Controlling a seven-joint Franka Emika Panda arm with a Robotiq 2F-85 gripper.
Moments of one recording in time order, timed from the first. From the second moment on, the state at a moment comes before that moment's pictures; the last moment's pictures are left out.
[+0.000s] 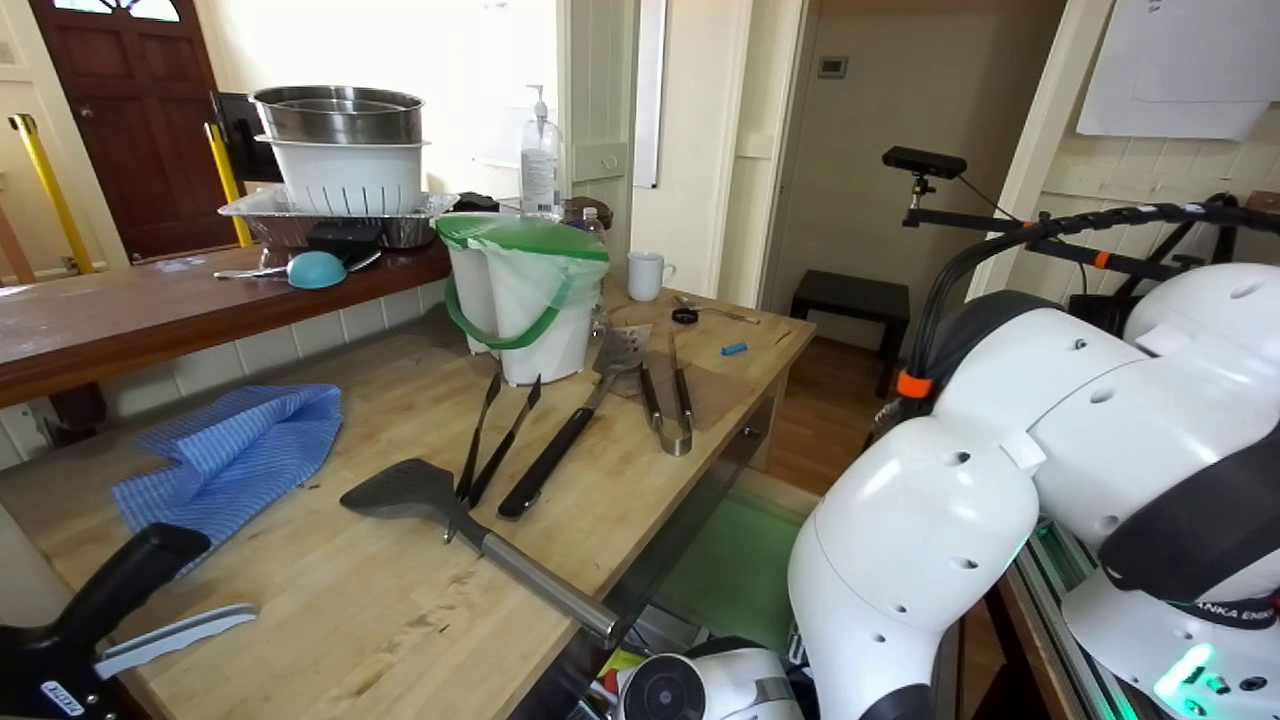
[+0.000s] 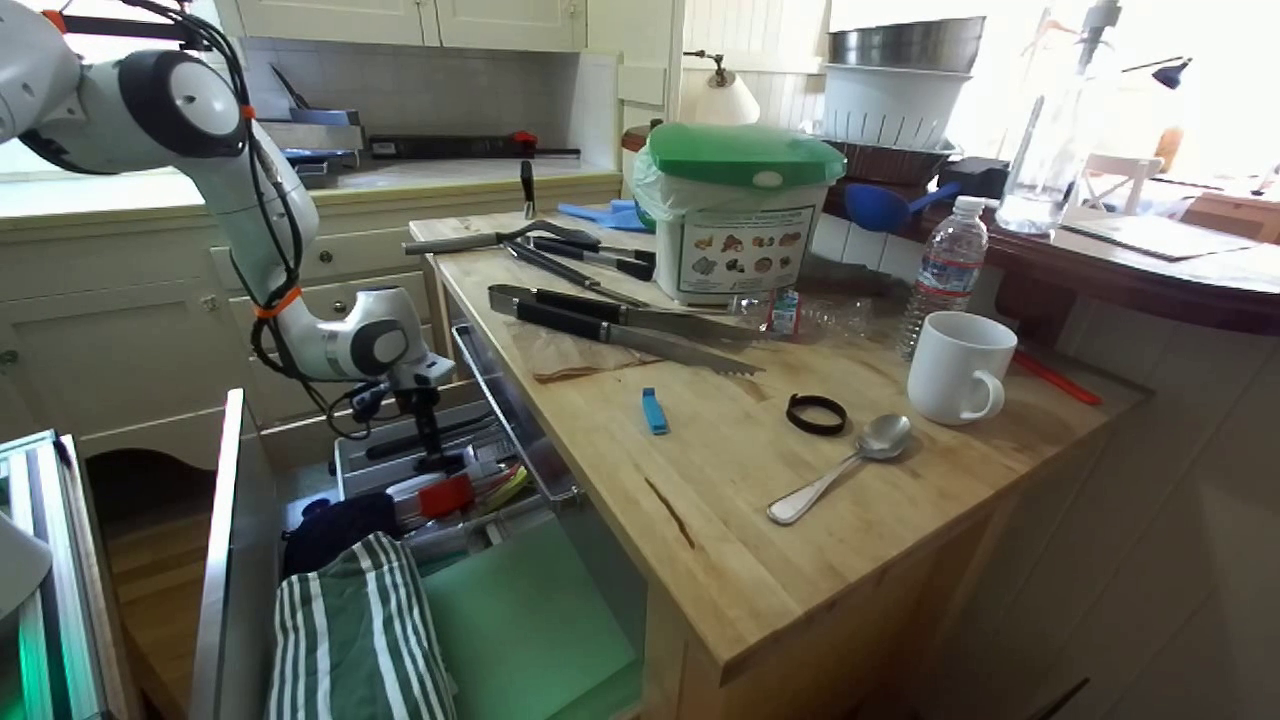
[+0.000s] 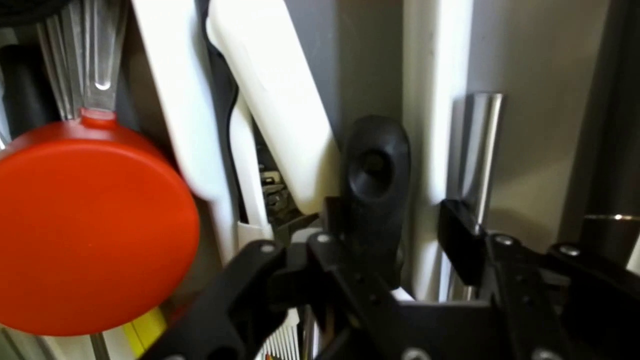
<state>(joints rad) 0.69 1.23 -0.24 -1.73 0.06 2.89 0.88</state>
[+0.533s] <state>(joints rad) 0.68 1.22 -0.24 -1.72 0.06 2.84 0.88</state>
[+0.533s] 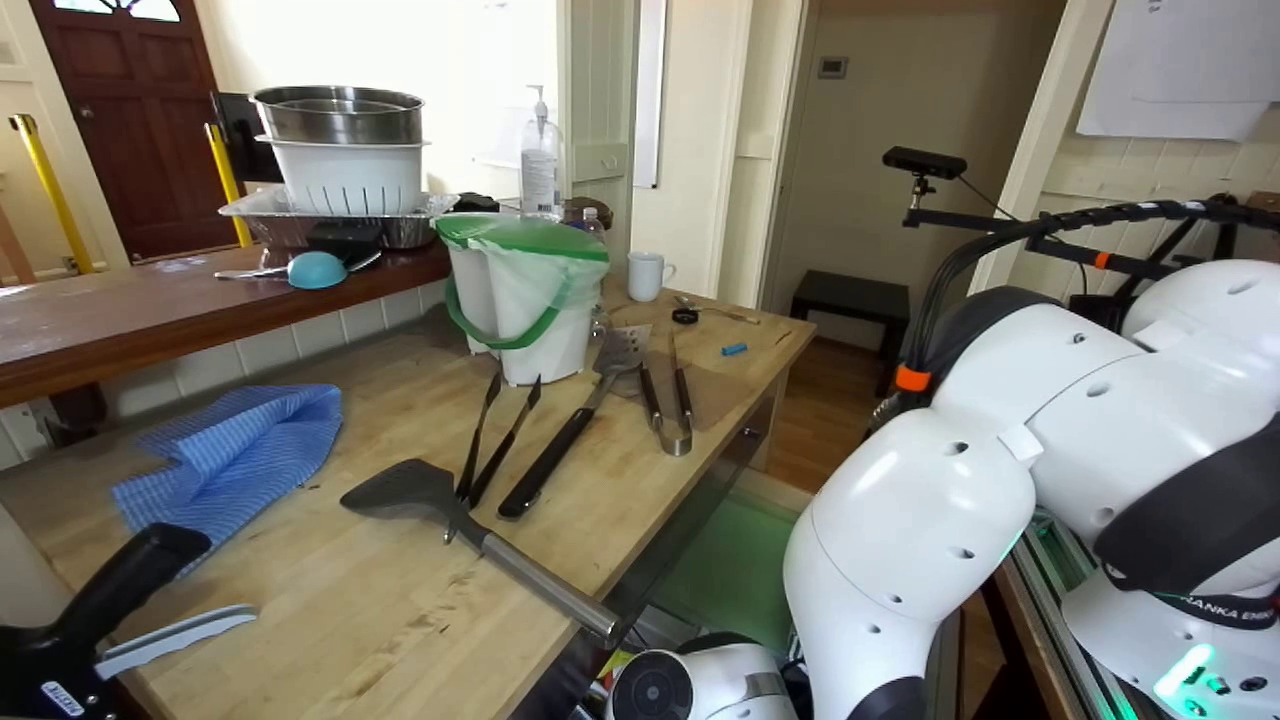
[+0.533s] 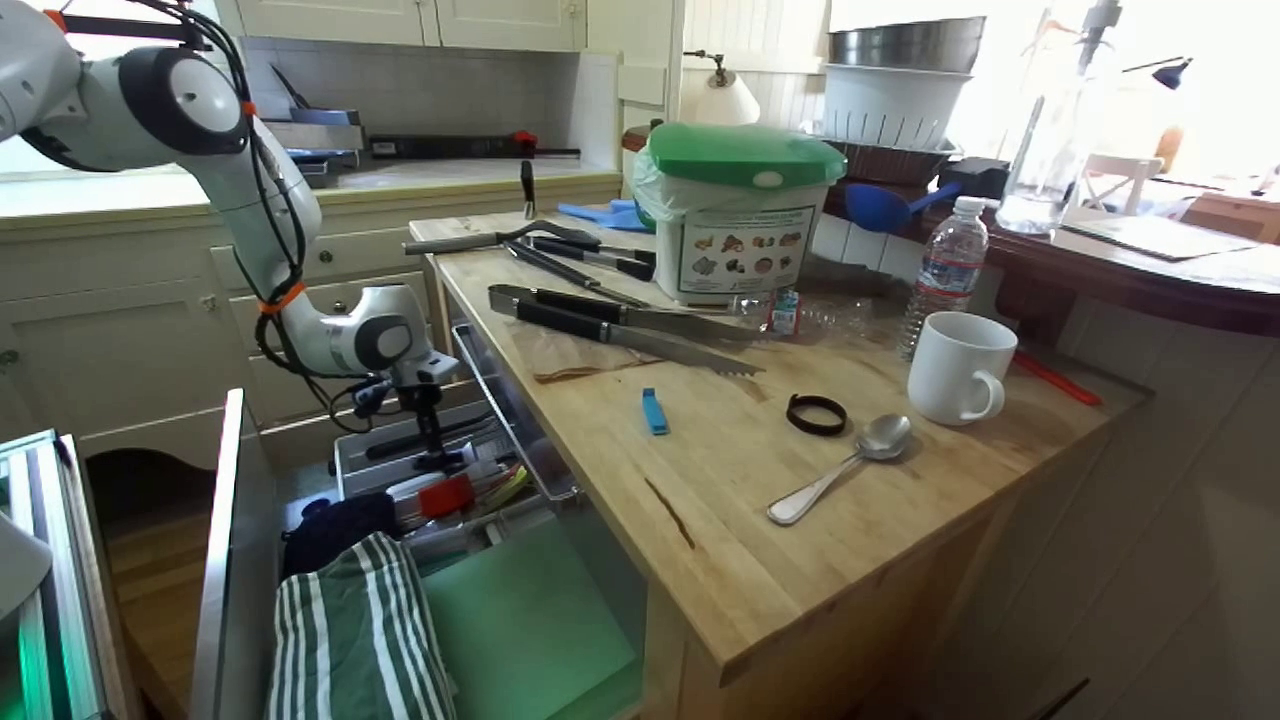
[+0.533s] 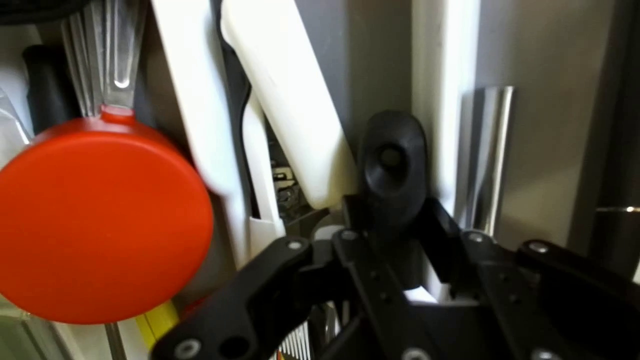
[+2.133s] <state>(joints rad) 1.13 0.79 -0.46 -2.62 0.19 3.45 0.27</state>
